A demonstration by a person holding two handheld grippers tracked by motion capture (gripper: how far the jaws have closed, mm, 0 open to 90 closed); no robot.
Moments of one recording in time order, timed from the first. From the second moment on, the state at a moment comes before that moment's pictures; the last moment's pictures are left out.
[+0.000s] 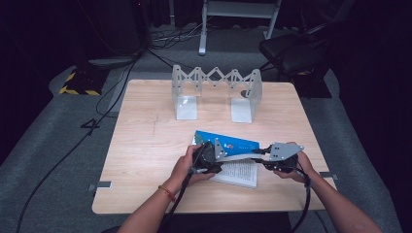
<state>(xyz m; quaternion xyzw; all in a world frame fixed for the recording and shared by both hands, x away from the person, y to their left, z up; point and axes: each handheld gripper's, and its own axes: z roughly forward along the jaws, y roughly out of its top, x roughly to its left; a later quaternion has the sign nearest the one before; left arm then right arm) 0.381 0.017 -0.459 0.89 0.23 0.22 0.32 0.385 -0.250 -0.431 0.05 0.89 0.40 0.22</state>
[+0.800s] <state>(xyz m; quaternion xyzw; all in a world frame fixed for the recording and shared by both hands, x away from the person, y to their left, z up) 0.367 0.007 -0.456 0.89 0.21 0.22 0.34 0.389 -0.256 -0.432 0.12 0.88 0.41 0.20</state>
